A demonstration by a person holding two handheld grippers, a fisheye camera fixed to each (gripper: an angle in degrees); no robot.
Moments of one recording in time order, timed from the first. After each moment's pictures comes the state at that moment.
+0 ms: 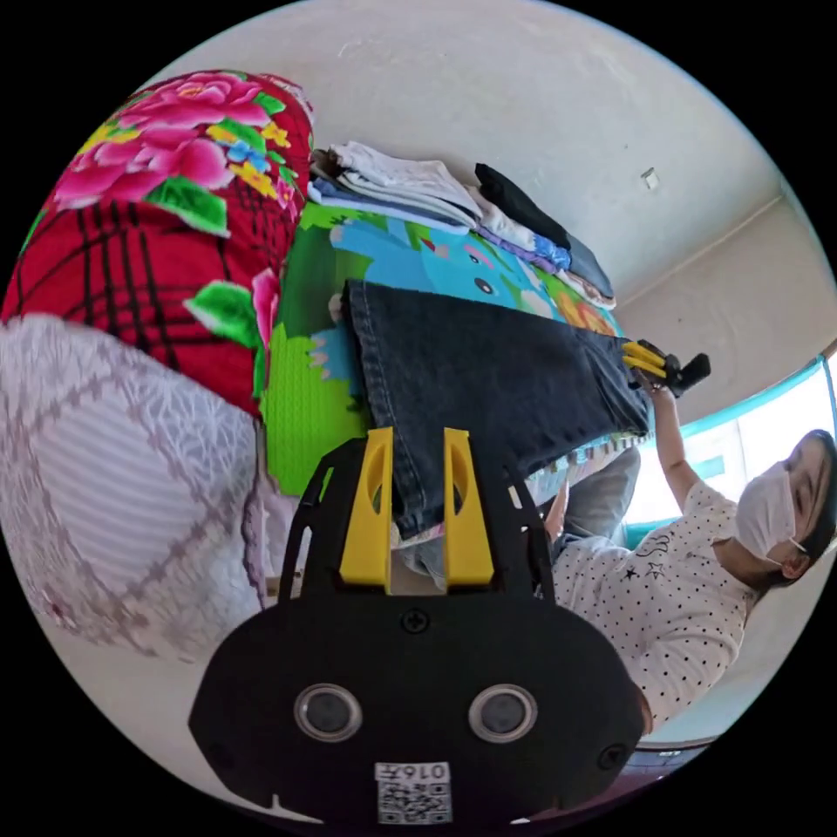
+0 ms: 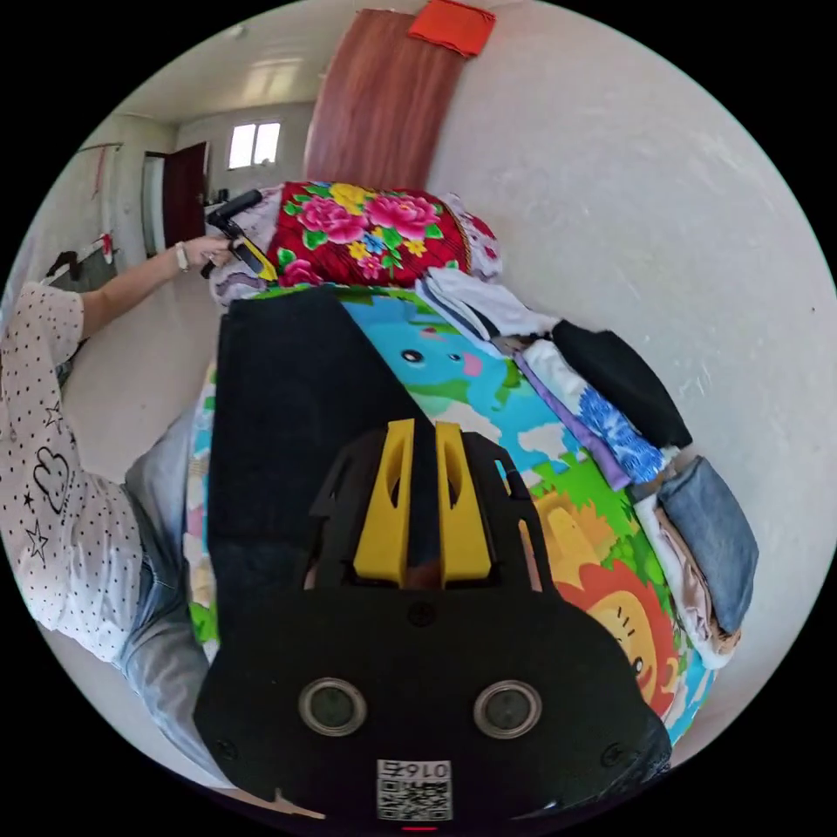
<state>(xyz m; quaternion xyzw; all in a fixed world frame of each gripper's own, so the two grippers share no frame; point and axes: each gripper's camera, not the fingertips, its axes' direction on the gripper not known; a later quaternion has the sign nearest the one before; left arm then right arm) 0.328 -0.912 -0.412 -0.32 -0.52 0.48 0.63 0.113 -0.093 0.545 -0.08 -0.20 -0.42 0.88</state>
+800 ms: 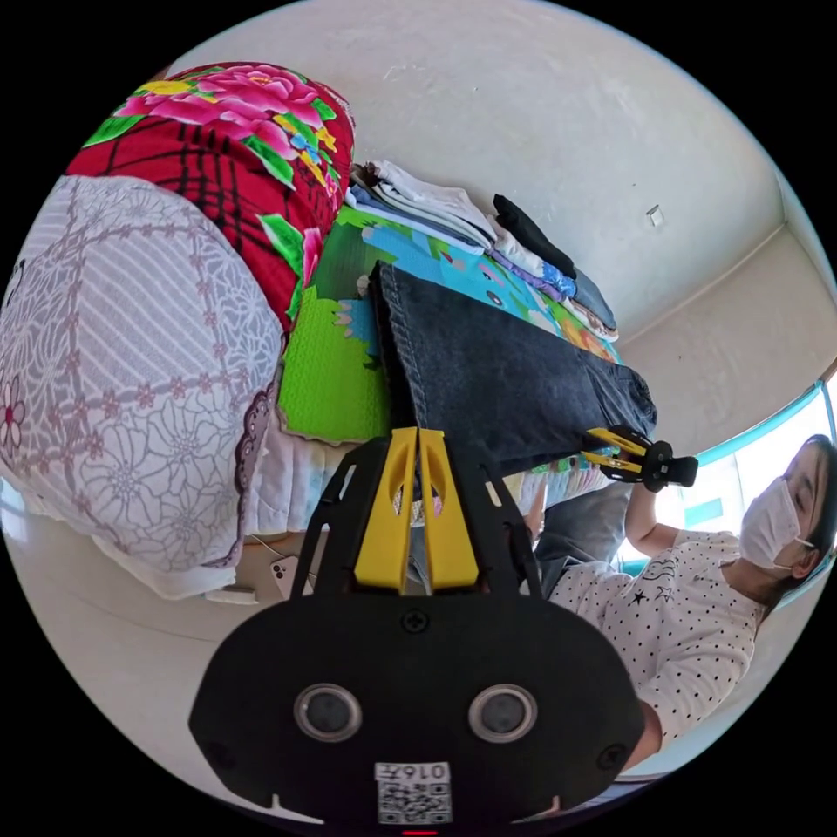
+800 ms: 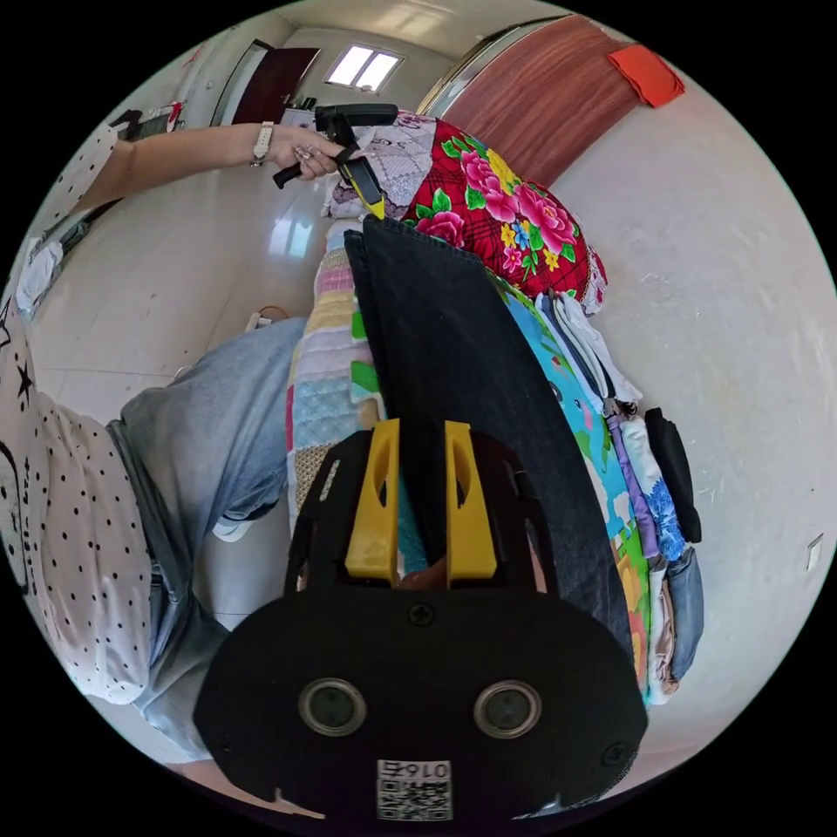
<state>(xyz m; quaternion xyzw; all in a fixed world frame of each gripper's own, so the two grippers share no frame) 0.301 -0.896 -0.546 -0.26 -0.49 0.47 0.69 -0.132 0.065 0.382 -0.08 -0.14 -0.57 0.80</state>
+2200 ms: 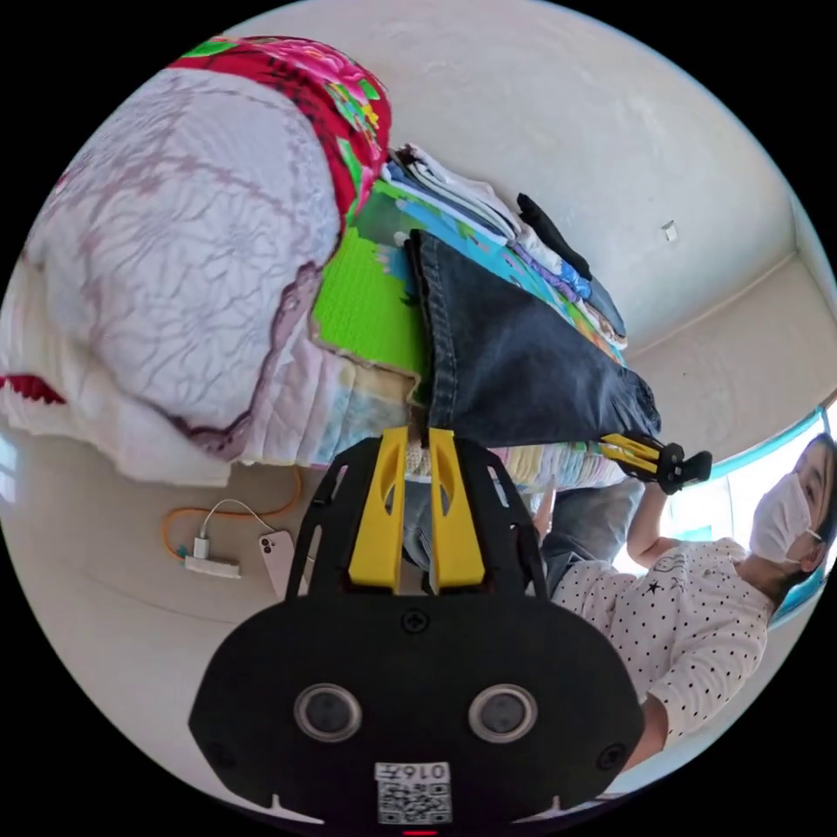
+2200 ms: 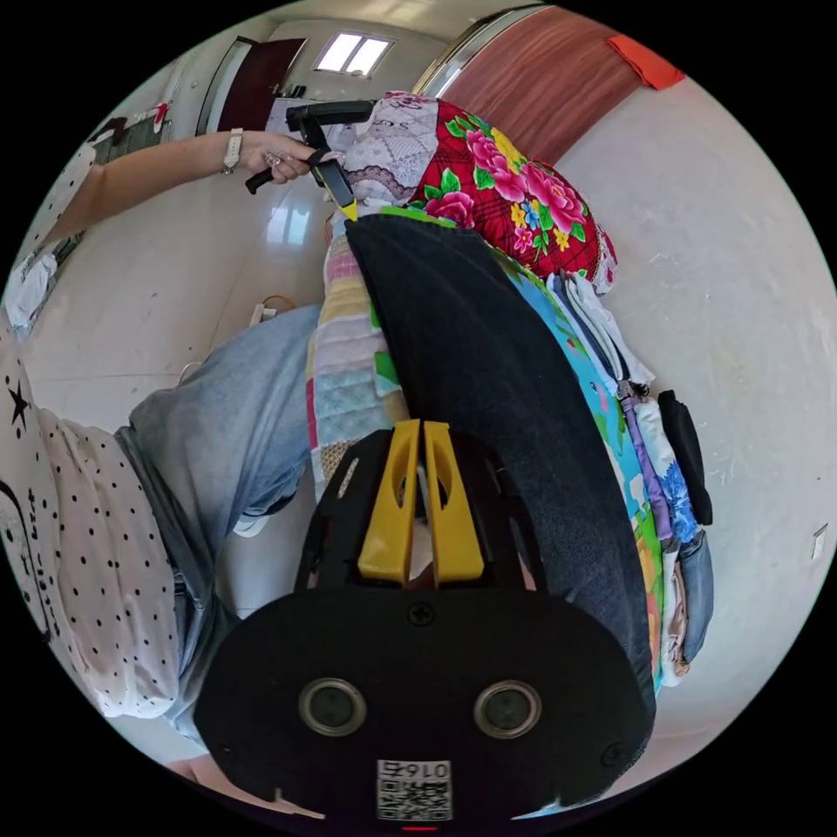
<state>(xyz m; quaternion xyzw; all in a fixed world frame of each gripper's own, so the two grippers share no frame) 0.253 -0.873 -0.659 -0.25 -0.49 0.44 0.71 -0.184 0.034 0.344 -0.12 -0.13 -0.56 0.81</state>
